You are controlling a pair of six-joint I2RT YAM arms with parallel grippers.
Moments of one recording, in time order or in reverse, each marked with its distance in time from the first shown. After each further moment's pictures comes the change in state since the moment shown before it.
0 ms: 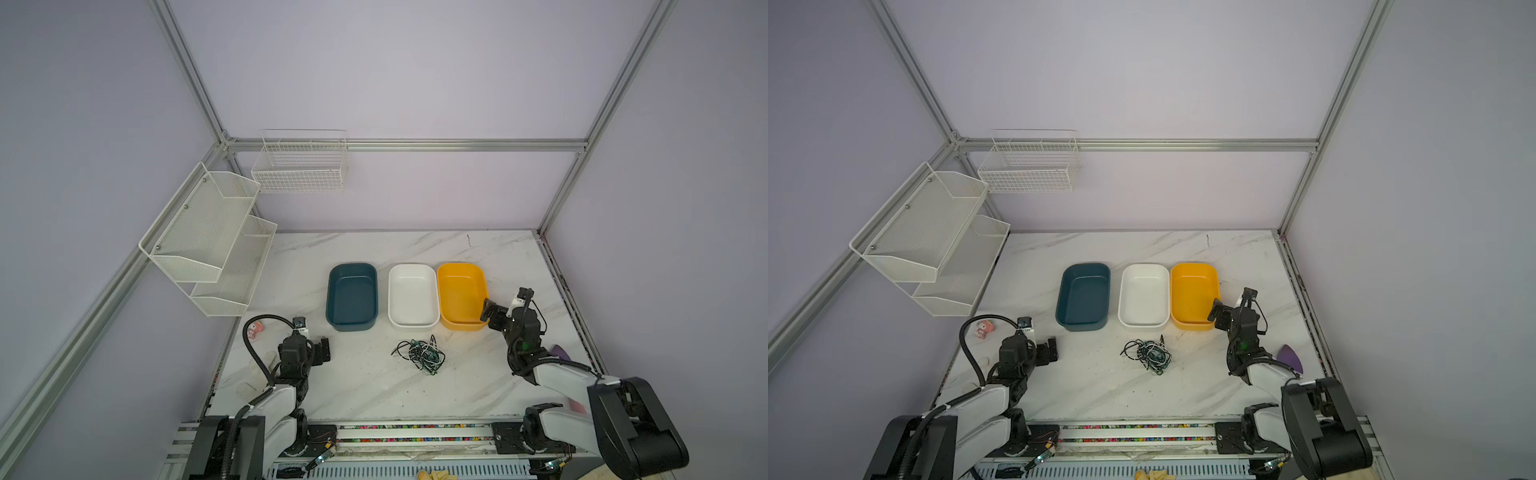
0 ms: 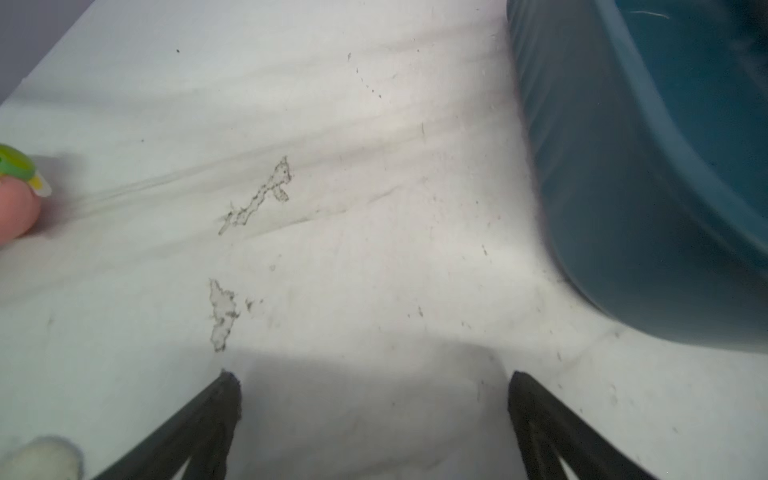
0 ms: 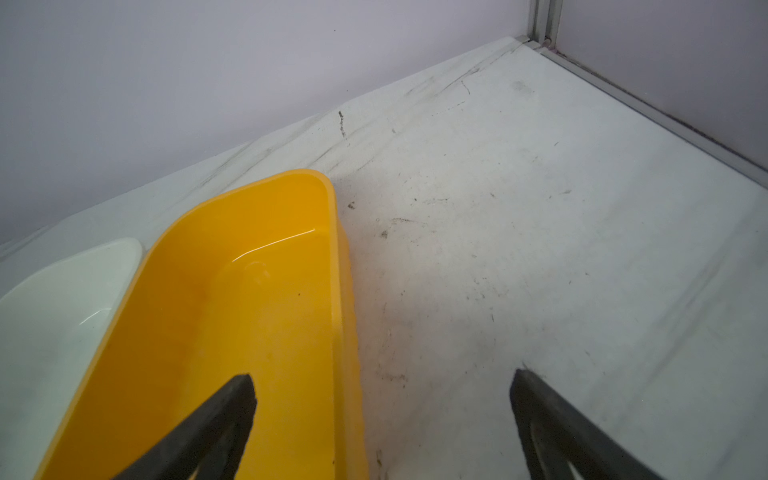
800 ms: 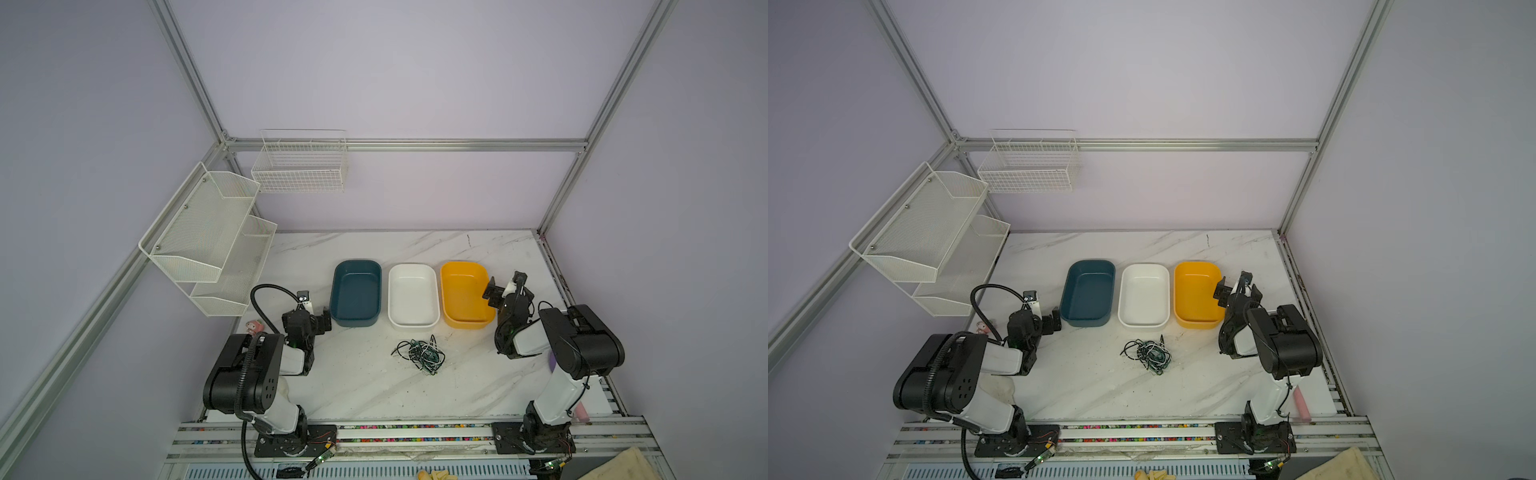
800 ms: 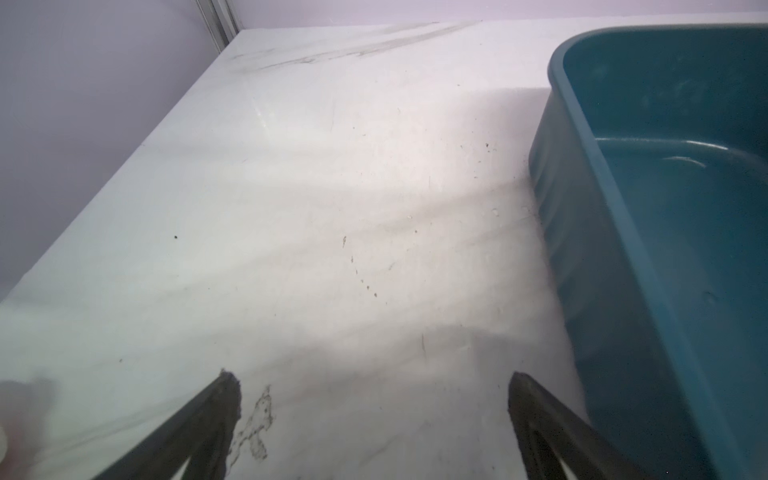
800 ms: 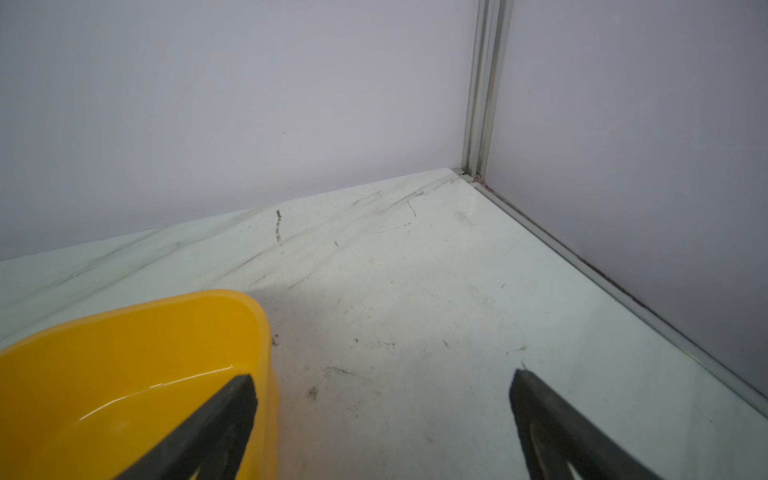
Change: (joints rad) left arm 0.006 0.474 0.200 0.468 -0.038 0.079; right arm -0.045 0.528 0.161 0.616 0.187 -0.252
